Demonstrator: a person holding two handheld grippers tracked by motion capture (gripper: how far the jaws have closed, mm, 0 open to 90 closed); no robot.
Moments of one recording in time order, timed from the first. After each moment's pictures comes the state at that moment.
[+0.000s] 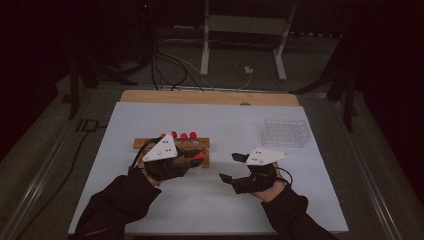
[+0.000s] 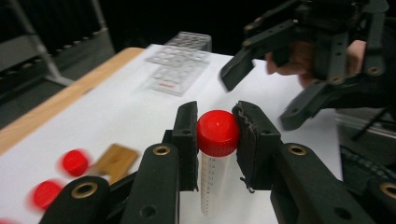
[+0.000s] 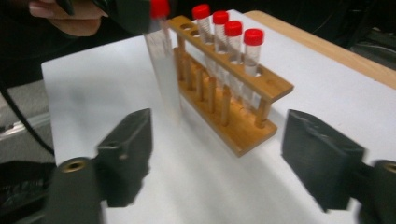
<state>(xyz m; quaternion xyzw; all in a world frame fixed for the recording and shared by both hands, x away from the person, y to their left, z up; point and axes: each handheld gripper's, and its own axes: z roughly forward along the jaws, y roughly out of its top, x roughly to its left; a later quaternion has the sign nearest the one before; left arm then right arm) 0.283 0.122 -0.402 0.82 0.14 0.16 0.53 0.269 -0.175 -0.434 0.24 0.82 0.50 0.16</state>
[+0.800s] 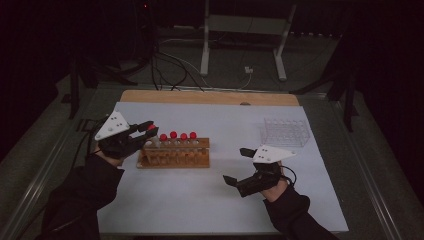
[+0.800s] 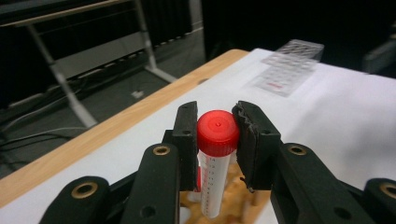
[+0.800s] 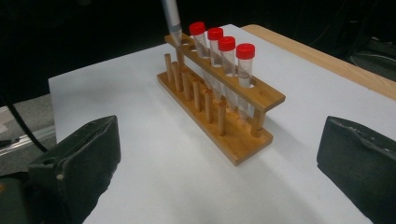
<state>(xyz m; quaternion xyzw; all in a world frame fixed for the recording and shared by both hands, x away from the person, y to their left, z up) 0.314 0.210 -0.379 0.77 0.26 0.28 0.51 0.271 -0.184 -0.430 0.23 0.80 0.53 0.16</state>
